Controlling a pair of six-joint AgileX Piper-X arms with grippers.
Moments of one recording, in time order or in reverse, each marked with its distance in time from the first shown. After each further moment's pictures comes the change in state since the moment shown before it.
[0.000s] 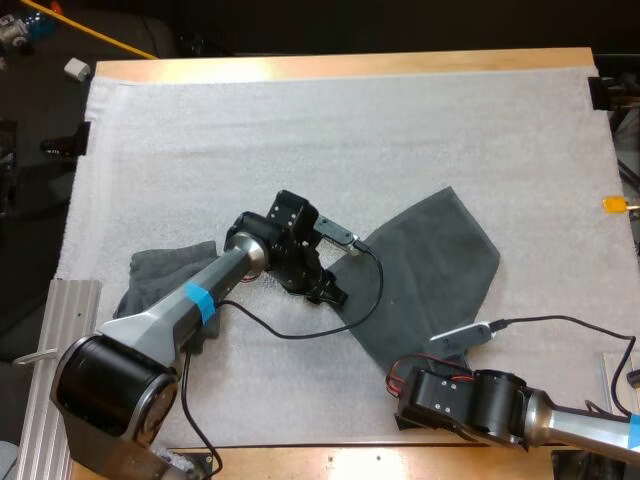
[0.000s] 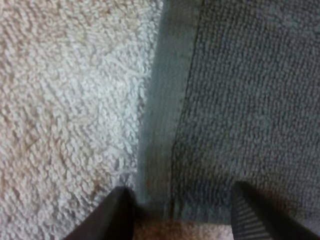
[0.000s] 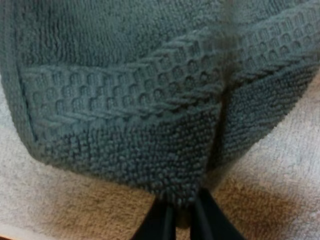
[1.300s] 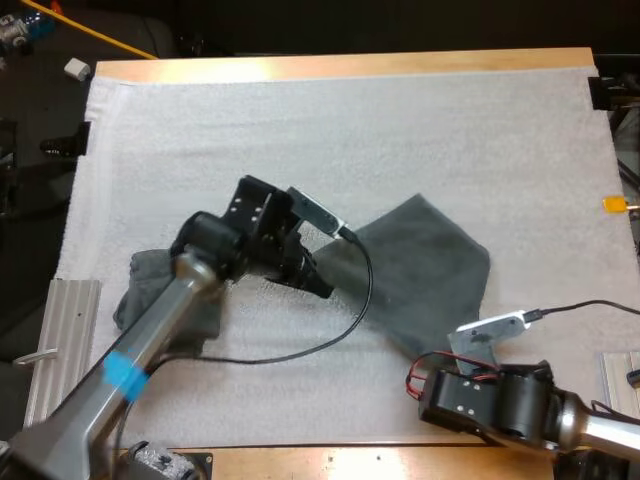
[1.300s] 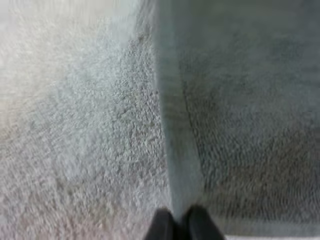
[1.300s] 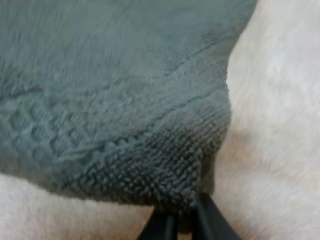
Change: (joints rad) left arm -0.009 -0.367 -0.076 0.227 -0.063 0.018; right arm 0.001 -0.111 -0.059 0.209 0.212 0.024
